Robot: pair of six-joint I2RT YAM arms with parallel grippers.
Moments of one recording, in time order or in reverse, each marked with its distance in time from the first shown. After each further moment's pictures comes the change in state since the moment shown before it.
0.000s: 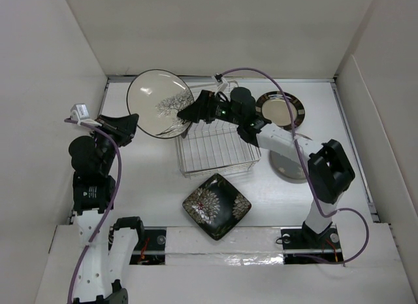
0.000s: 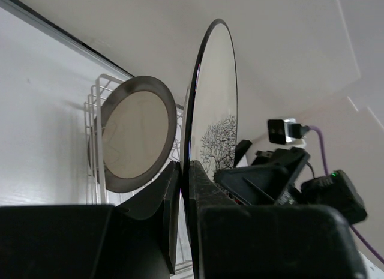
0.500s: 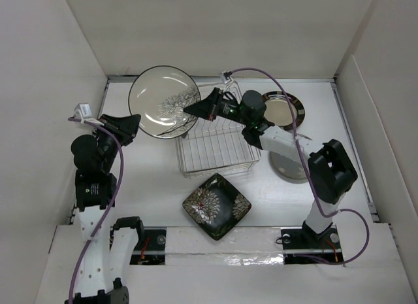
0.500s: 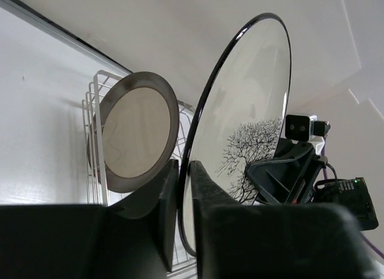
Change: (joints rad) left arm 0.016 0.021 -0.044 0.069 0.065 -0.008; right arm -0.045 0.004 -0.064 0.312 -0.118 0.212
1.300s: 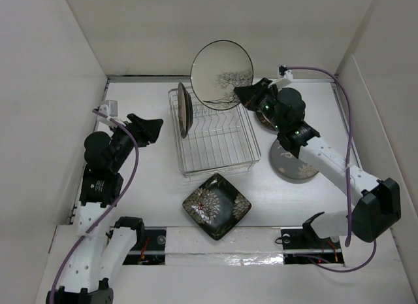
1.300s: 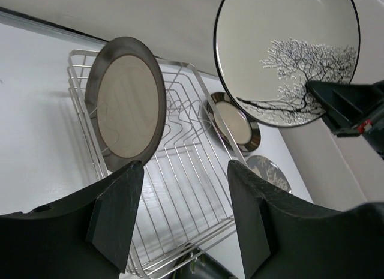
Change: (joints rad) left arm -0.173 0.033 -0.008 -0.012 0.004 0.248; right arm -0.130 -0.414 -0.162 -0.418 0.558 -0.262
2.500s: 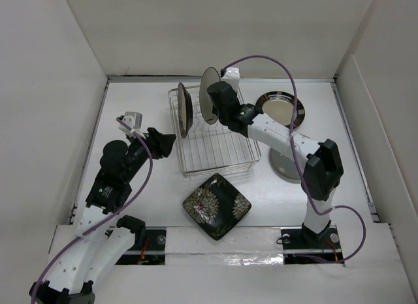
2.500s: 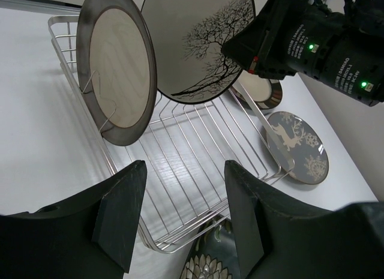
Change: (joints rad) left arm -0.281 -0.053 -0.103 -0.029 -0.183 0.173; right arm 0.247 0.493 0.566 -0.637 0.693 -0.296
